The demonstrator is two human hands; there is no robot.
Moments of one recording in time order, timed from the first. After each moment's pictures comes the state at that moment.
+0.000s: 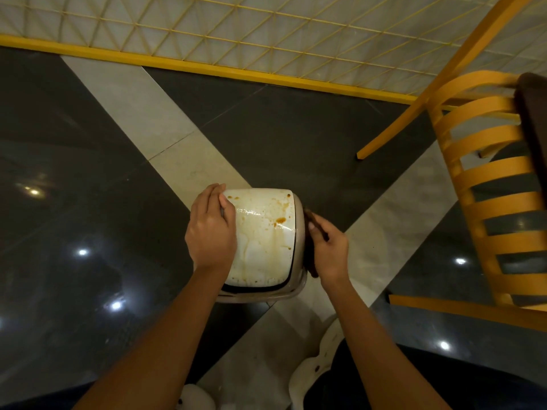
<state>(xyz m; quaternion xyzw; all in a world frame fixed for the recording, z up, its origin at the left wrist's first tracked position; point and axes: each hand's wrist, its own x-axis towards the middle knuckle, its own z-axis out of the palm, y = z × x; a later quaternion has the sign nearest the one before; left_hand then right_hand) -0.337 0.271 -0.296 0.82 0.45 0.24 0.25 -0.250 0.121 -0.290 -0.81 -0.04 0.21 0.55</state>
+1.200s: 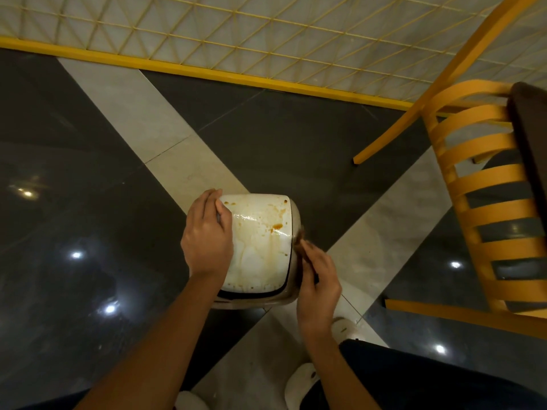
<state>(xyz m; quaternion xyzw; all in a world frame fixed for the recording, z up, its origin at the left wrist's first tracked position) -0.337 0.271 -0.296 0.82 0.45 0.24 0.25 -0.311 0.104 -0.293 -0.83 -0.07 0.07 0.55</state>
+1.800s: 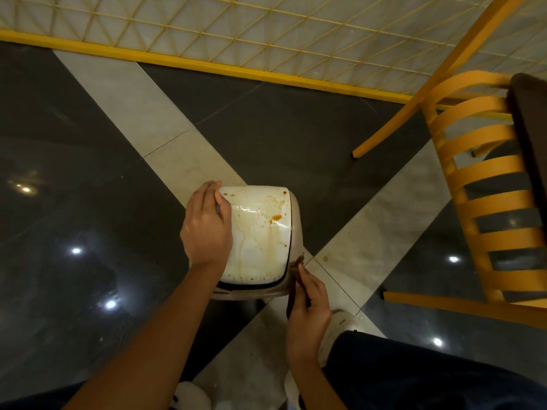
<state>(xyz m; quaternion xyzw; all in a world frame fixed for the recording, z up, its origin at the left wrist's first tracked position) -0.338 0.272 -0.296 0.82 0.45 0.24 0.25 -0.357 0.093 -0.297 -0.82 0.04 0.10 0.56</state>
